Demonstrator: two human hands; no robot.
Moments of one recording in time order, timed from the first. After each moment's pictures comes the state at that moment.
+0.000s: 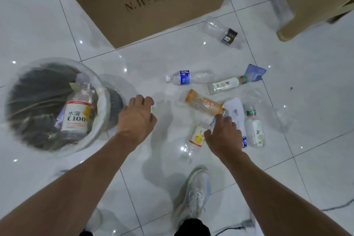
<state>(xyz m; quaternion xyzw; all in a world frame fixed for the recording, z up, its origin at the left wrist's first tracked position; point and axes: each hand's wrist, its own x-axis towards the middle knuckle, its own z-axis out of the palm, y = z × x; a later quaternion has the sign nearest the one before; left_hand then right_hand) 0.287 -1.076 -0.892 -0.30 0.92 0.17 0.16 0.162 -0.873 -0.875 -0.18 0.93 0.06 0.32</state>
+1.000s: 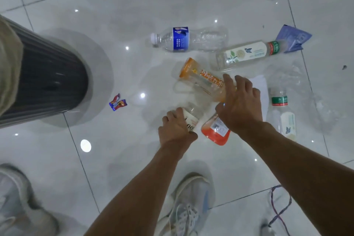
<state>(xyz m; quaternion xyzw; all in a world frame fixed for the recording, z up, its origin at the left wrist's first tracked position) 0.241 -0.899 -1.115 -0.42 0.81 0.31 0.26 0.082 -0.831 -1.057 -0.35 0.91 0.07 0.20</state>
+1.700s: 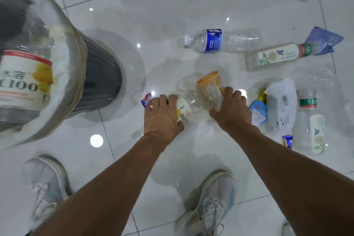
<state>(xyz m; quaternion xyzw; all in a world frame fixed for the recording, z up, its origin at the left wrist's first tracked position) 0.304 -1.008 -1.076 -0.34 0.90 0.16 0.22 0.154 -0.892 -1.073 -0.23 0.92 0.01 0.33</state>
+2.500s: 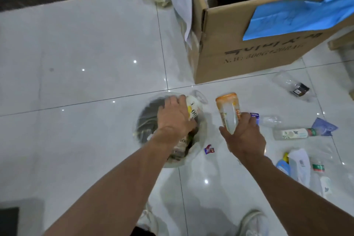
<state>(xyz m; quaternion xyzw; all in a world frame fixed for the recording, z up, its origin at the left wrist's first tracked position) 0.364 -1.254 -0.779 -0.41 0.89 0.14 0.13 0.246 -1.095 -0.792 -0.25 0.94 -0.09 0.21</state>
